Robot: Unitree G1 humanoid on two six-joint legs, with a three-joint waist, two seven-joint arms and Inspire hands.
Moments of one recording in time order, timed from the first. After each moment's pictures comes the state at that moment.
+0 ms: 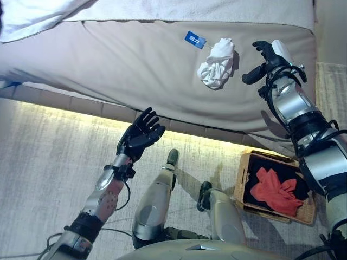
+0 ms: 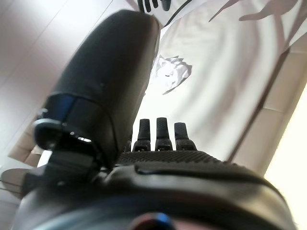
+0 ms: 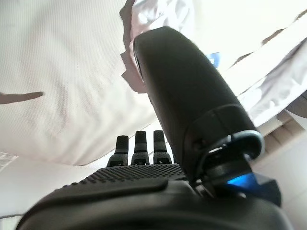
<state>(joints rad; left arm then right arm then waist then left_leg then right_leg) -0.14 0.43 -0.35 0.26 -0.98 -0.24 -0.15 -1.05 -0.75 0.54 0.75 -0.03 0.26 -0.17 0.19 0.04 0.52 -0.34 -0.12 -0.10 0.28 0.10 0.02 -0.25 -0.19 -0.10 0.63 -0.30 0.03</state>
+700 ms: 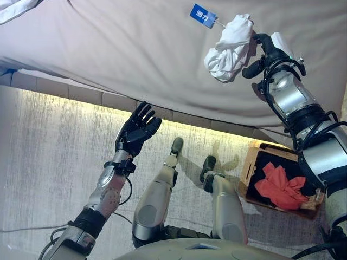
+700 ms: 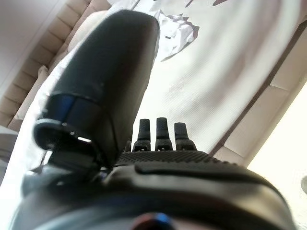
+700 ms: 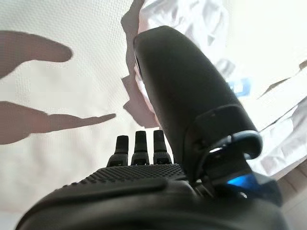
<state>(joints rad) -0.12 0.41 -0.36 0.27 -1.02 -0.31 -0.13 -1.19 -0.72 0.63 0.86 -0.01 0.29 -0.19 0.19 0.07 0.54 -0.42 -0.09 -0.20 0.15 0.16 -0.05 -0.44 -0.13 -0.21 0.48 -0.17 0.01</state>
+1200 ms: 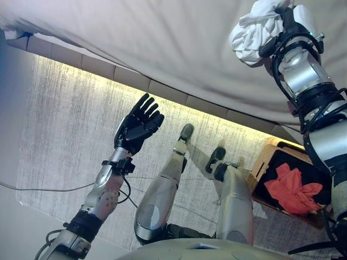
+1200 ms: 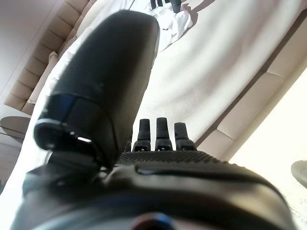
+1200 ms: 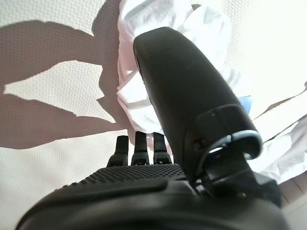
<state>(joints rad) -0.06 0.45 -0.36 0.11 -1.03 -0.31 -0.15 -1.32 -0.75 0.68 0.94 0.03 0.34 -0.27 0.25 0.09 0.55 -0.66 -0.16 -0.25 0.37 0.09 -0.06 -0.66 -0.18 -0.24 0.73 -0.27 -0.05</state>
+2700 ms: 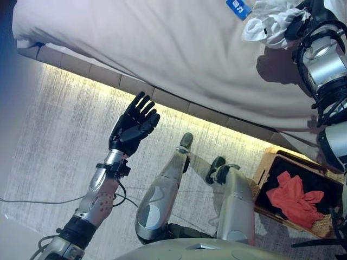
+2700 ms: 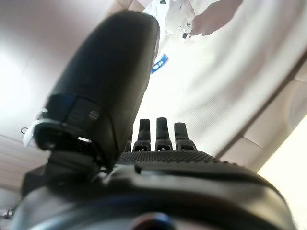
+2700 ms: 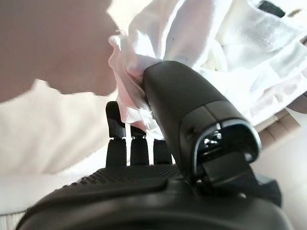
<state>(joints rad) -0.05 0.49 -0.35 0.07 -1.06 -0.33 -0.13 -1.34 -0.85 0.68 1.01 0.08 0.21 -0.23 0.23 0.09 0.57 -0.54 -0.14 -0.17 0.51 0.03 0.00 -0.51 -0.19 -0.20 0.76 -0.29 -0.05</state>
